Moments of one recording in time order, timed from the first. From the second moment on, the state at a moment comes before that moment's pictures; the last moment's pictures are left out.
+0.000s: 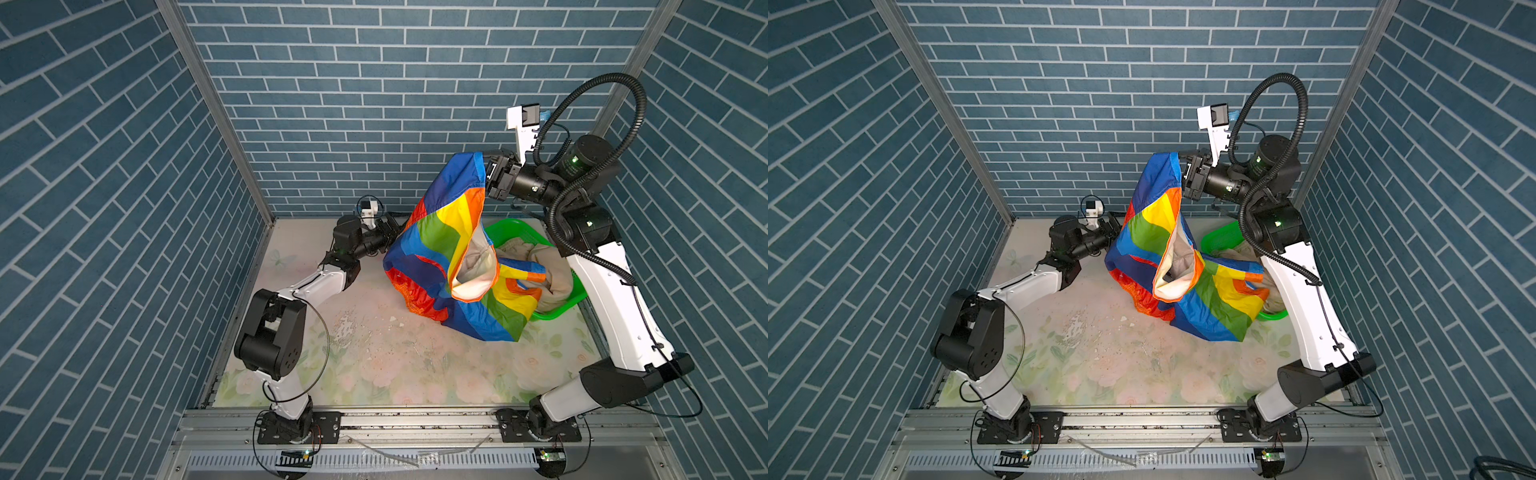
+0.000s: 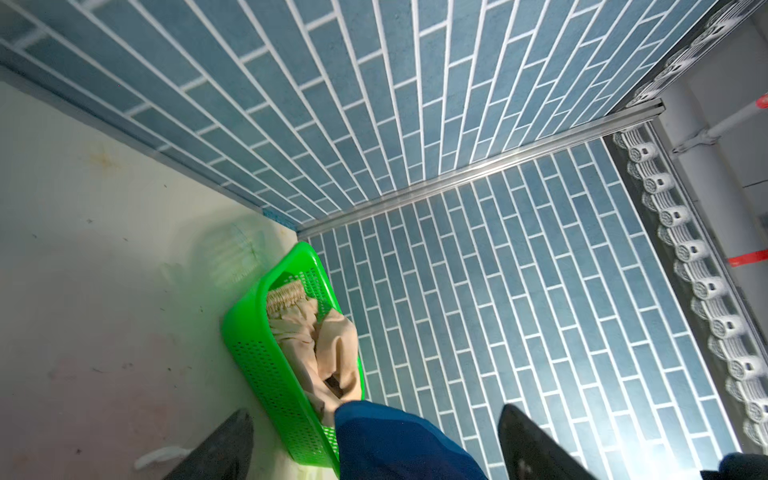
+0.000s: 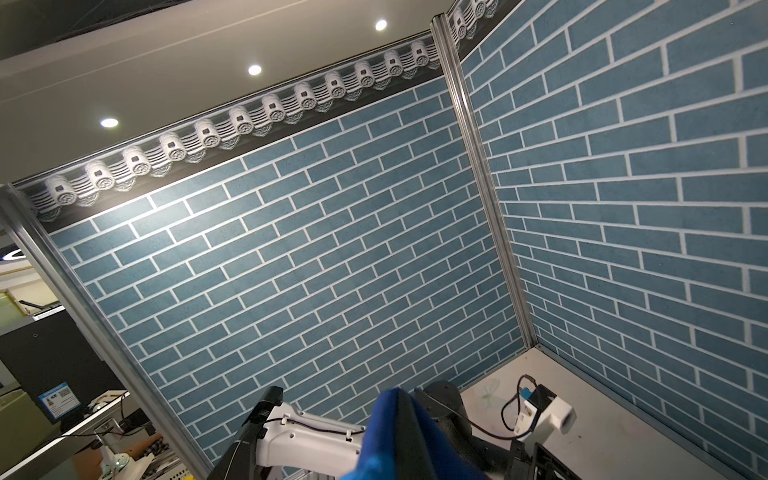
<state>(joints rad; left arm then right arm) -0.38 1.75 1.13 0.63 0.63 -1.30 0.44 1.53 2.02 -0.20 -0.89 0.58</state>
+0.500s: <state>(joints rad) -0.38 1.20 0.88 0.27 0.56 -0.94 0.44 1.55 2.02 -0.19 -0.91 0.58</state>
